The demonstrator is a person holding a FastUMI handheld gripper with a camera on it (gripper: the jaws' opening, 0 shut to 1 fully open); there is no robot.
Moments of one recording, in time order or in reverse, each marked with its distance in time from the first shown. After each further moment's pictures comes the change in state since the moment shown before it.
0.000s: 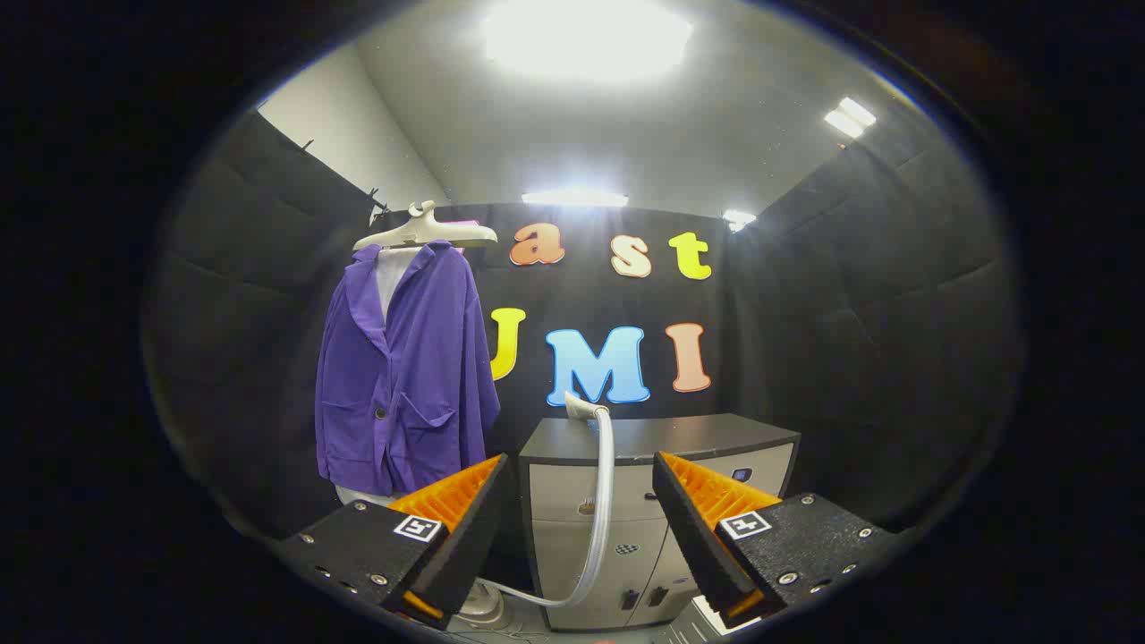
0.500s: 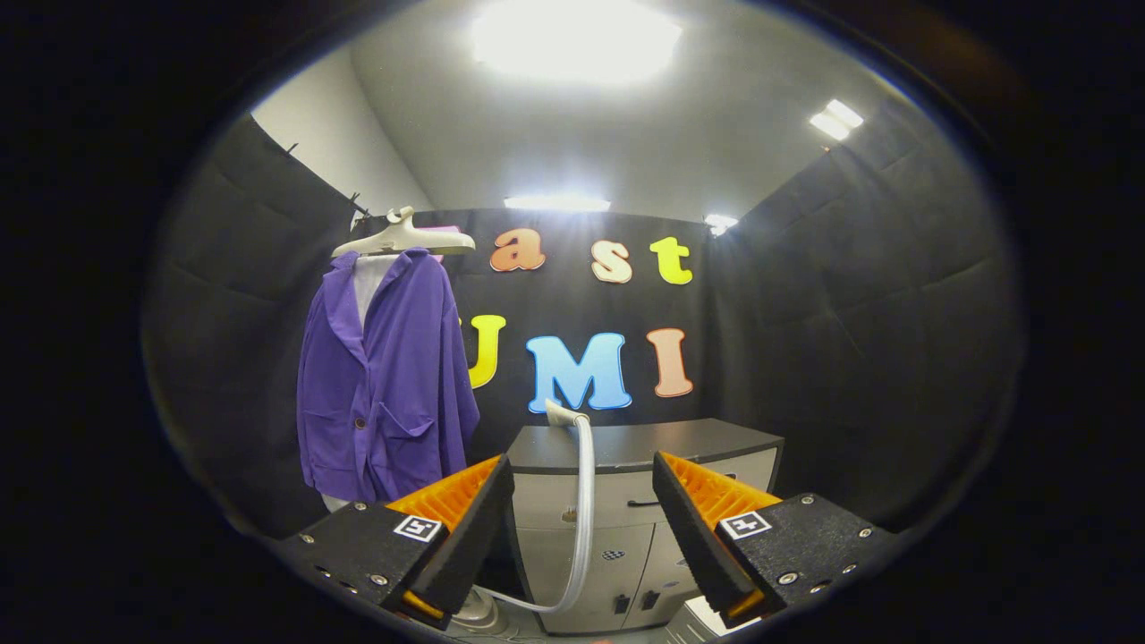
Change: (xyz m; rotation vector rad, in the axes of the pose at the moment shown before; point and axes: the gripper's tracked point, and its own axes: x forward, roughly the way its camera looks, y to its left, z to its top) arm 0.008 -0.014 0.010 0.012 -0.018 -0.064
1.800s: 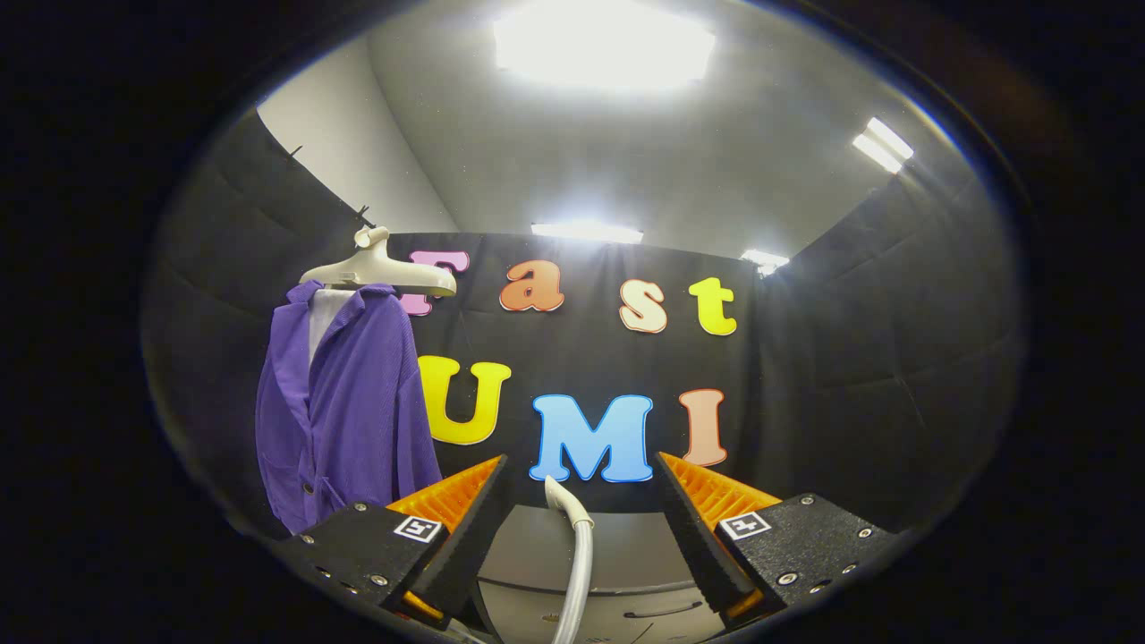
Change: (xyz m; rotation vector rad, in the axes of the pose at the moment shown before) arm 0.212 -0.011 0.108 -0.086 -0.104 0.099
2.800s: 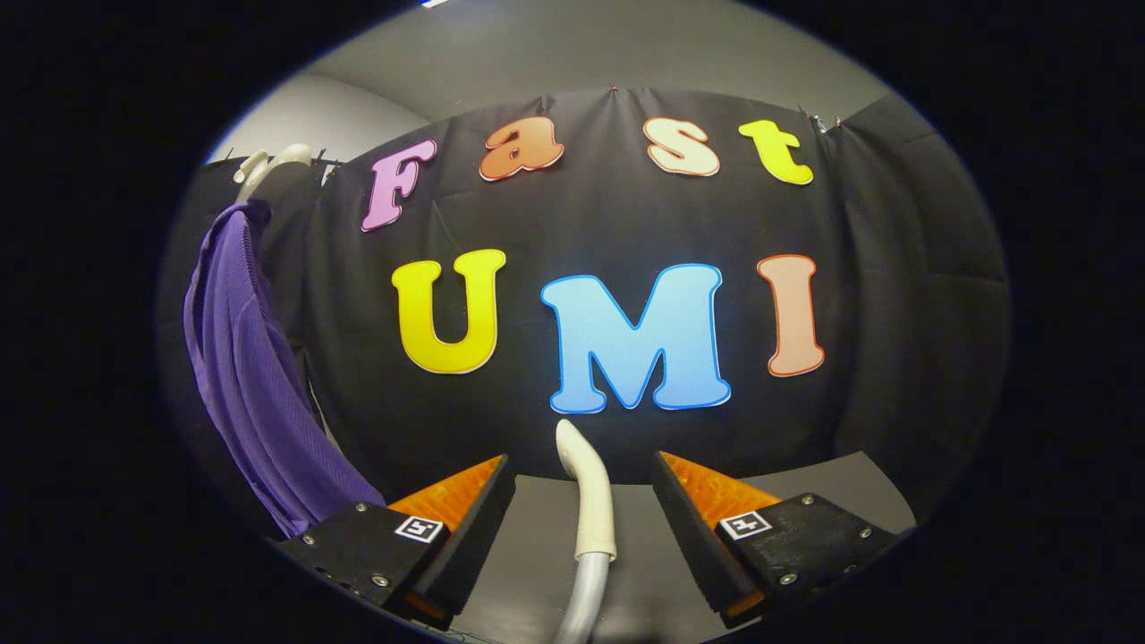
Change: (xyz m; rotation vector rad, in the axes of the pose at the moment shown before) arm 0.235 0.010 -0.144 0.165 0.460 0.208
